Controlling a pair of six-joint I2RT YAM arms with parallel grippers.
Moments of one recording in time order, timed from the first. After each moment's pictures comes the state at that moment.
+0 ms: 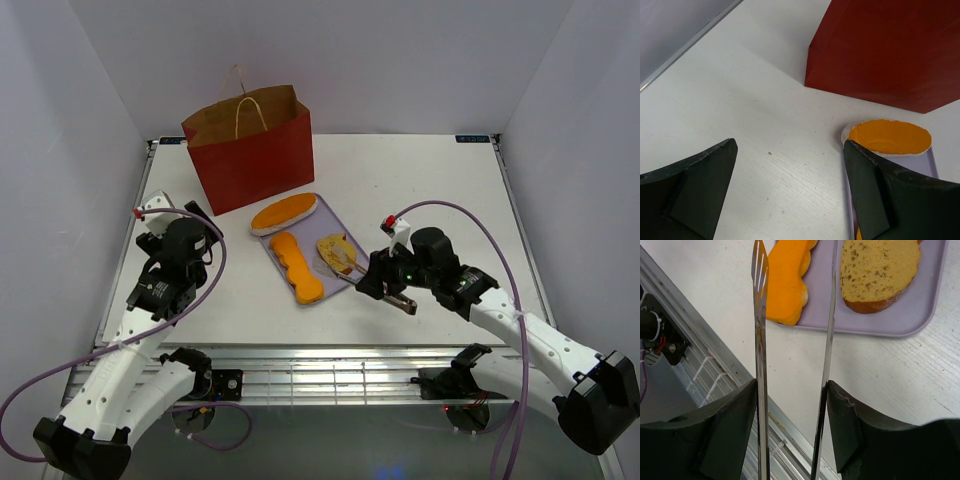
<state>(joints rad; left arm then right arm) -0.37 0.79 0.82 -0.49 -0.75 -0.59 0.65 0.95 0.64 -0.29 -0.36 0.30</state>
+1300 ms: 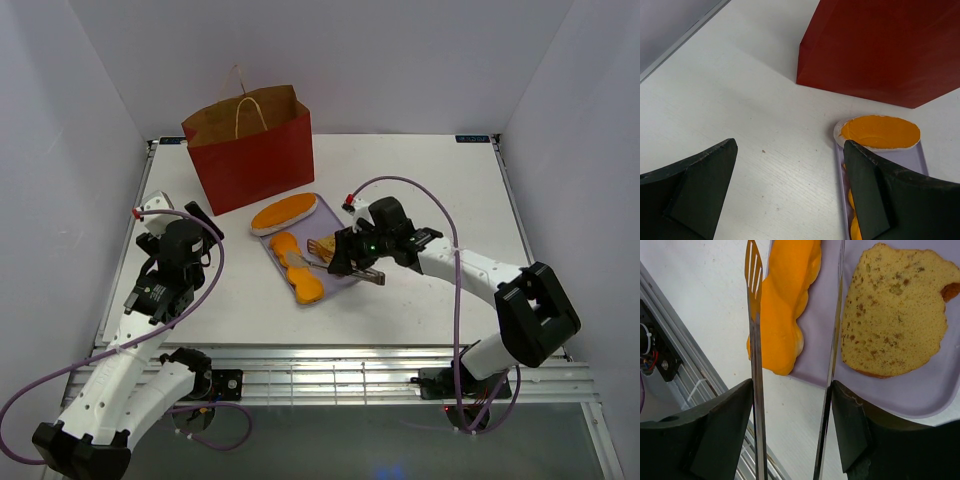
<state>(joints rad) -0.37 0.76 0.82 -0.49 -0.71 -0.58 0.65 1.47 0.89 -0.16 -0.46 0.26</state>
